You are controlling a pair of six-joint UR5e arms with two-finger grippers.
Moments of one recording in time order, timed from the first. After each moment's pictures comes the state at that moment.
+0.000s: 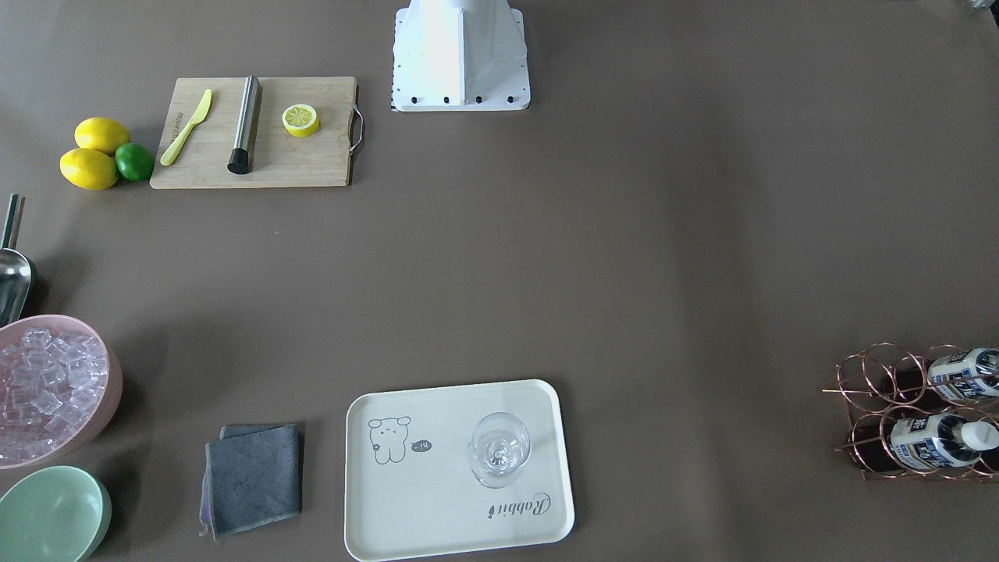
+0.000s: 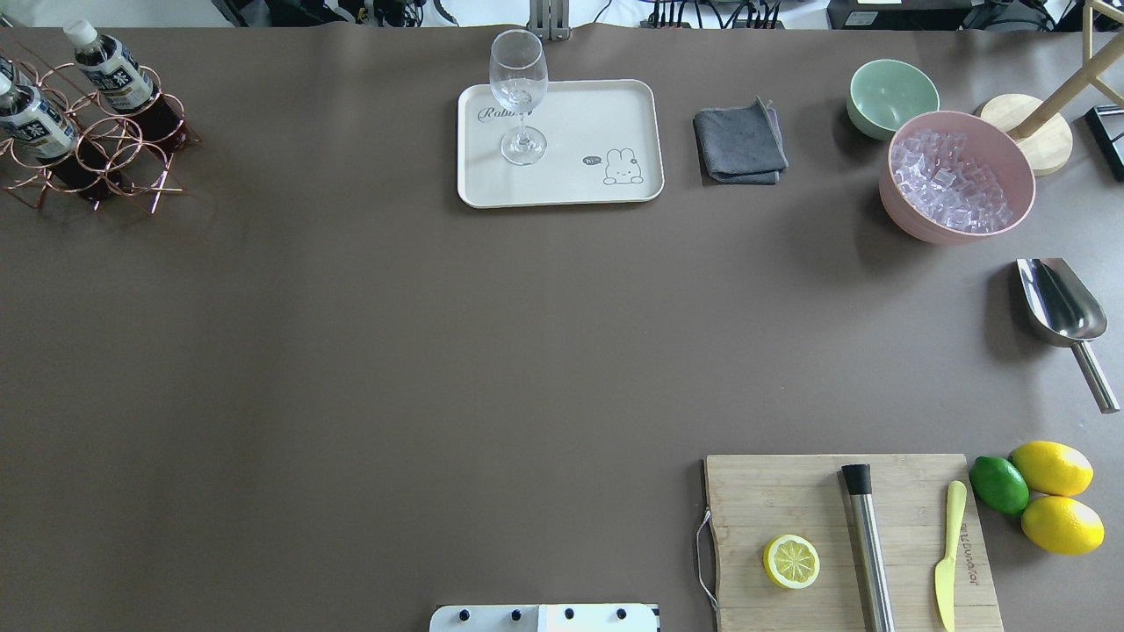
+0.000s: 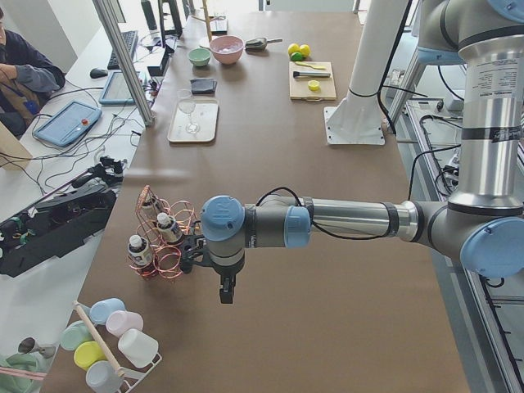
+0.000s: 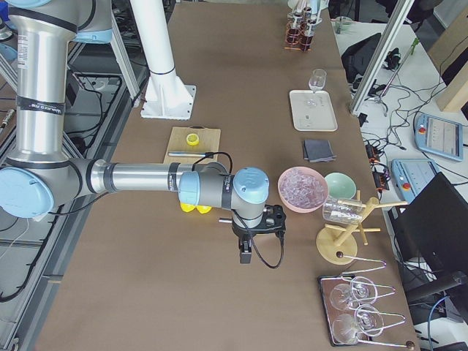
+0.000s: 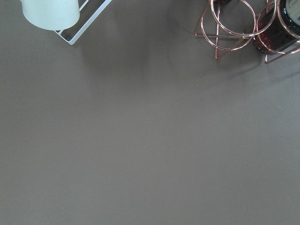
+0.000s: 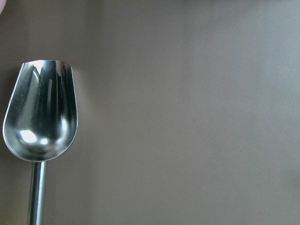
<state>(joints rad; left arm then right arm) -1.67 -1.53 -1.67 -1.50 -2.36 0.07 1.60 -1.70 1.75 -1.66 2.25 -0.12</state>
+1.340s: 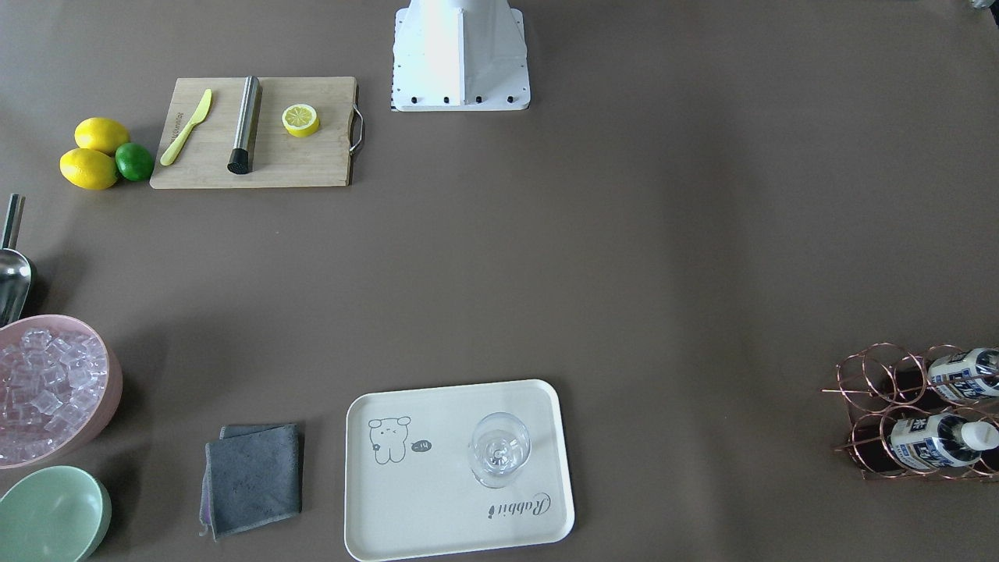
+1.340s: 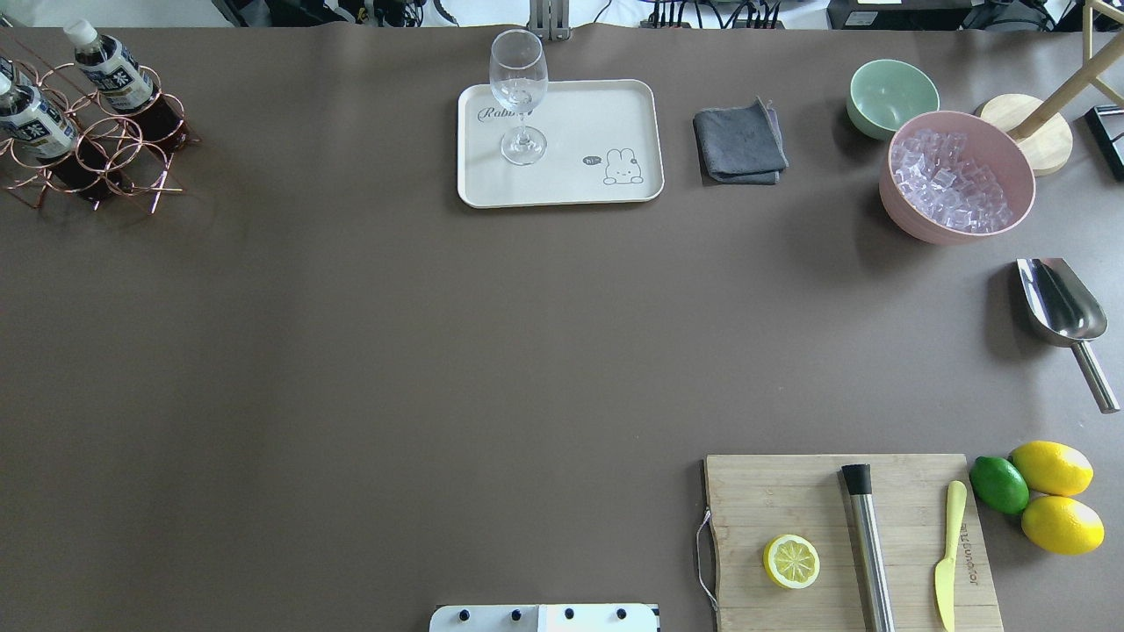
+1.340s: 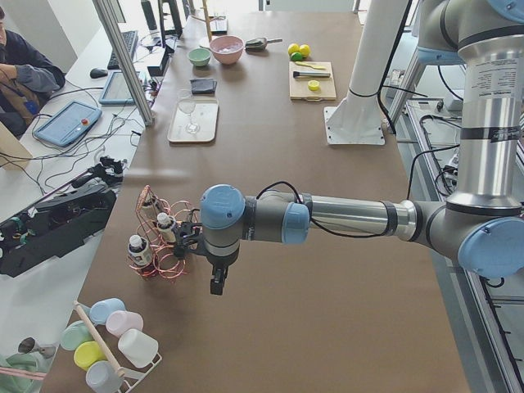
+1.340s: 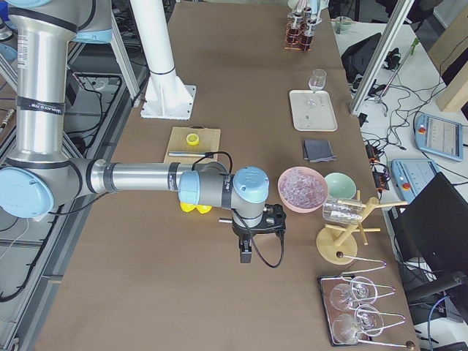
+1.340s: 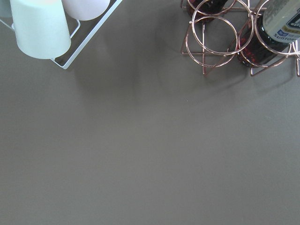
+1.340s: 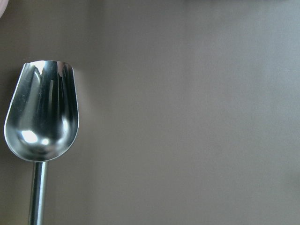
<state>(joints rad) -1.67 -1.54 -1.69 -1.58 -2.36 0.08 1.60 -1.70 1.75 -1.66 2.25 -0.13</state>
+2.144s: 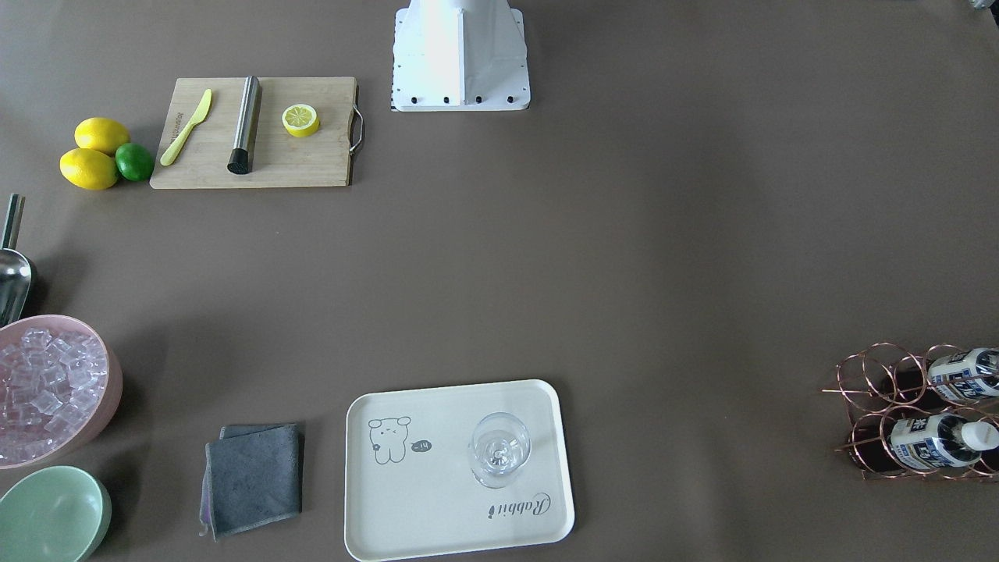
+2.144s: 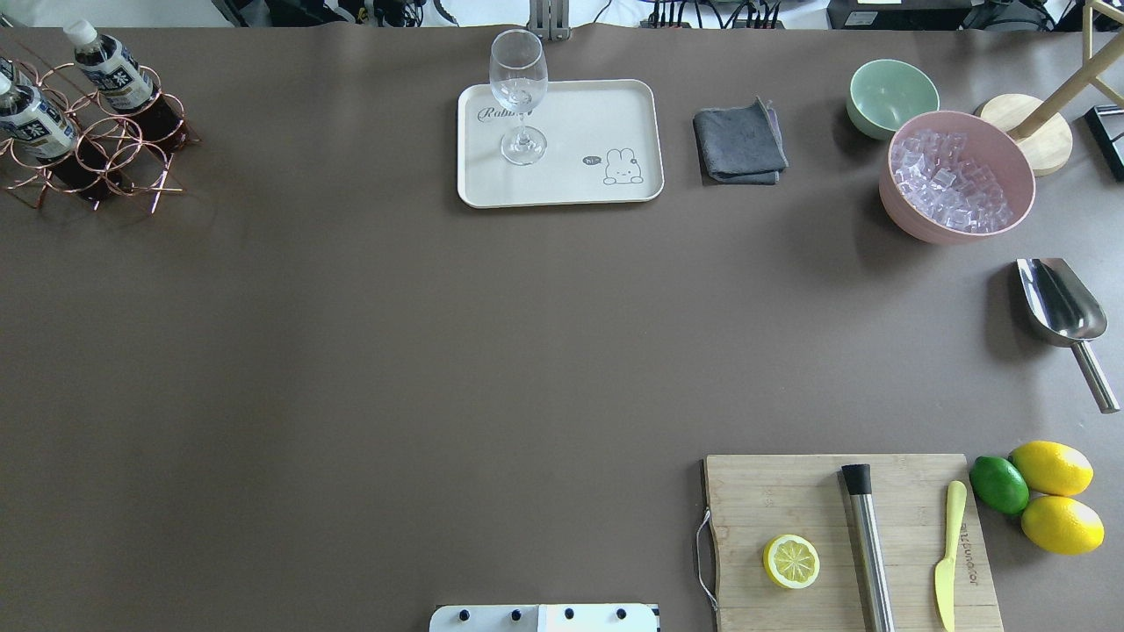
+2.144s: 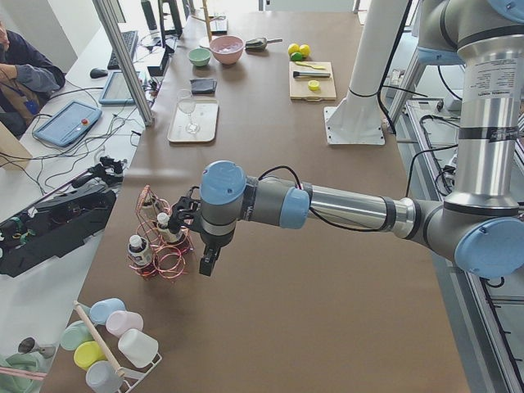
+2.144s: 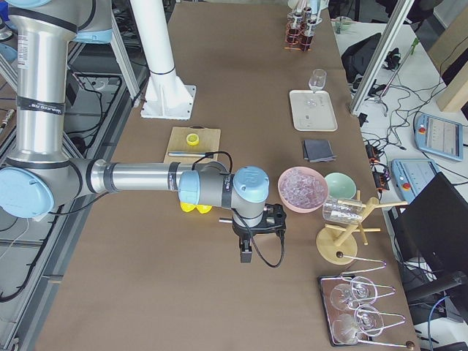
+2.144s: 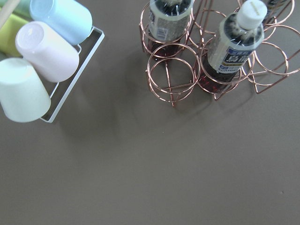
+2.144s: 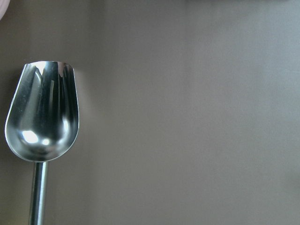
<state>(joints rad) -1.67 -1.60 -1.75 -1.60 -2.36 0.25 1.60 -1.70 1.75 -1.66 2.25 -0.13</state>
